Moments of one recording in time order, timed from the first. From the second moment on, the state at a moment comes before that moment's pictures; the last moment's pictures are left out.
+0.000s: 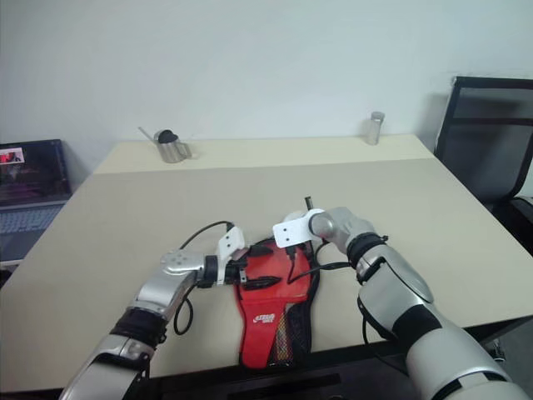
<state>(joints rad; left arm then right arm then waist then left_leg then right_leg) -0.67 0.43 -0.17 0.55 -0.12 0.05 -1.12 -1.32 -0.17 0.64 1.30 -0.68 -0.35 0.46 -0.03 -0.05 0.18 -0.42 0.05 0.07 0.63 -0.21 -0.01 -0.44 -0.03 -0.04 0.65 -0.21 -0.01</state>
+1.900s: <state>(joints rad) -0.76 0.35 -0.14 0.89 -0.09 -0.11 -1.17 -1.04 -0.24 0.13 0.67 -0.08 0.40 0.82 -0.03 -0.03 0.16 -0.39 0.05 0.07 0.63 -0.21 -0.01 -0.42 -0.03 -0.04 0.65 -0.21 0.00</state>
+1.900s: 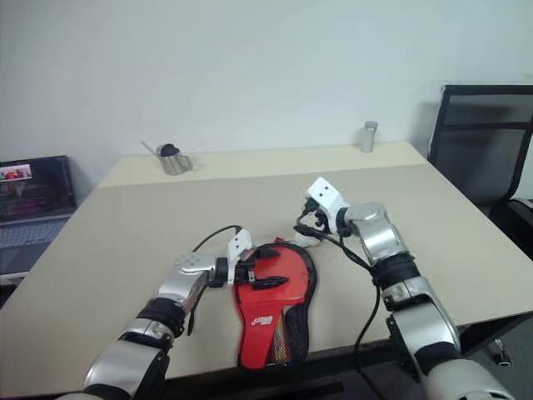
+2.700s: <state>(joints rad) -0.72 0.37 -0.14 0.79 -0.09 -0.07 -1.17 -1.18 -0.11 0.08 1.22 -0.09 0.20 0.63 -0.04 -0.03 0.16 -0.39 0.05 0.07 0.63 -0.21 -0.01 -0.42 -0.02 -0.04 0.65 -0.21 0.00</state>
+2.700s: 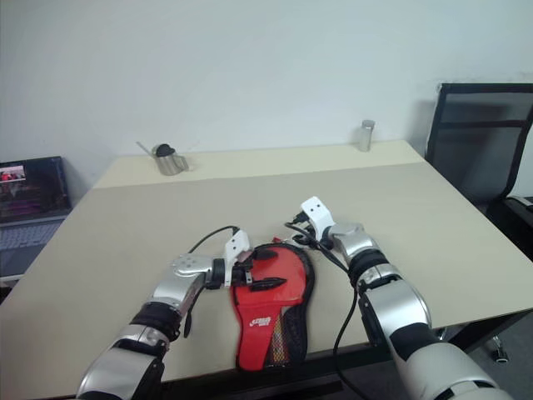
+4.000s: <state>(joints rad) -0.76 0.31 -0.15 0.87 -0.08 -0.10 -1.17 -0.59 -0.58 0.14 -0.20 0.07 0.98 0.93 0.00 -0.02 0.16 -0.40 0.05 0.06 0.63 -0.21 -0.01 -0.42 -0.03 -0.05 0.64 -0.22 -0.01</state>
